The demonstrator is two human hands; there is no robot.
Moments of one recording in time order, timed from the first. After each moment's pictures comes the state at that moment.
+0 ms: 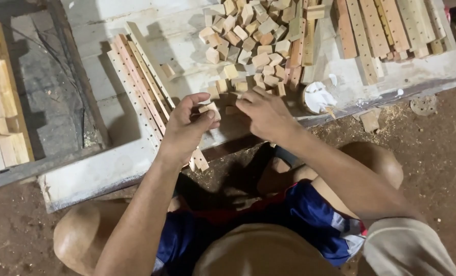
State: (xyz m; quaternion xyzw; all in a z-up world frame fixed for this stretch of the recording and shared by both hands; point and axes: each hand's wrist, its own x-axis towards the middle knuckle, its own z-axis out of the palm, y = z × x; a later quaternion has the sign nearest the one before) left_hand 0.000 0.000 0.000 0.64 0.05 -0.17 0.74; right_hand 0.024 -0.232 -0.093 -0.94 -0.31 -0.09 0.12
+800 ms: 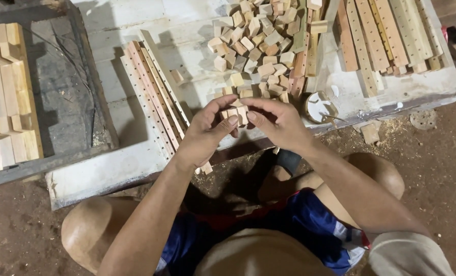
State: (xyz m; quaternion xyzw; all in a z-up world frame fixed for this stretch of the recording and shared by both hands) left_hand 0.000 -0.016 -0.007 0.55 -0.09 -0.18 0.81; right_hand 0.001 -0.220 -0.013 -0.79 -0.13 -0.02 0.60
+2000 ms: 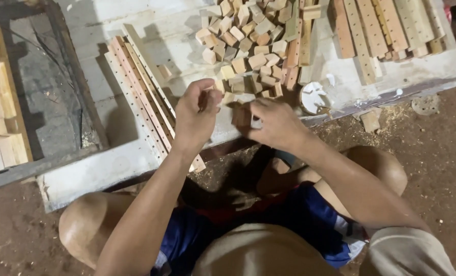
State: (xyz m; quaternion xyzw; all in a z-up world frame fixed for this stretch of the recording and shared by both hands) left_hand 0.023 -0.032 -0.009 0.75 0.02 -0.09 0.65; right_hand -0.006 -0.245 -0.066 -0.93 -0.23 -0.06 0.28
